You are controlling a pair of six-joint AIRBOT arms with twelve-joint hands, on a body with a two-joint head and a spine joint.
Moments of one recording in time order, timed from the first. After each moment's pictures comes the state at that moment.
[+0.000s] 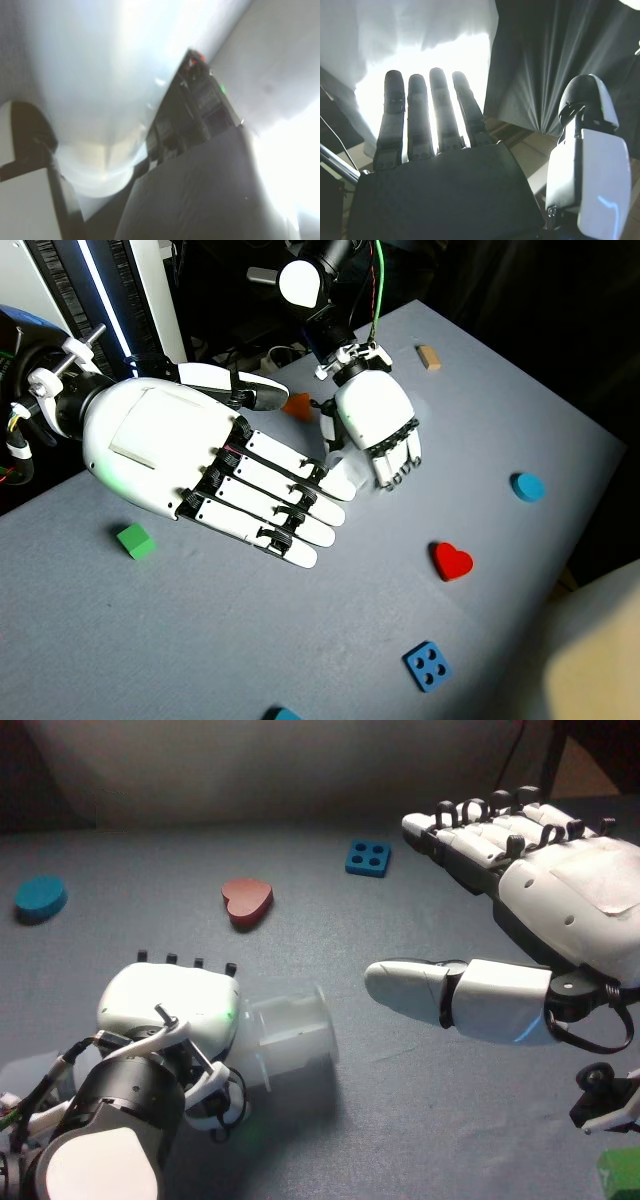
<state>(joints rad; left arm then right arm) 0.77 -1.20 0.79 1.82 1.09 -0.89 -0.69 -0.95 0.59 0.80 0.92 -1.65</state>
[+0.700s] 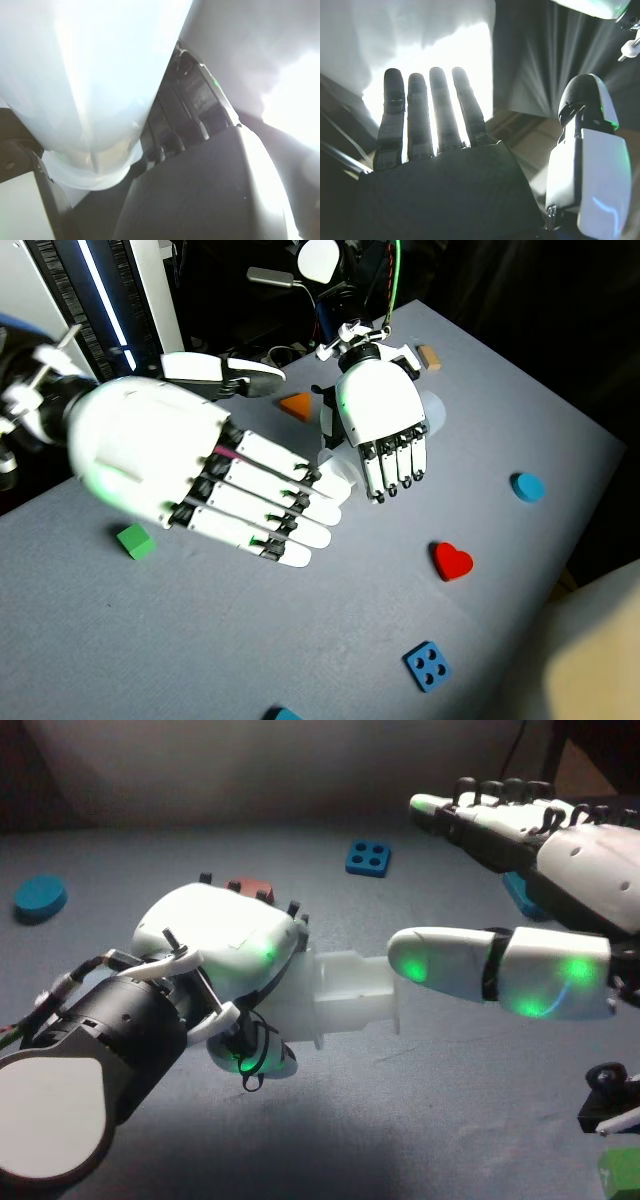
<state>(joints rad) 0.63 -1.08 0.77 2.06 0.77 -0.98 -0.69 -0.83 0.60 0.61 0.78 -1.22</state>
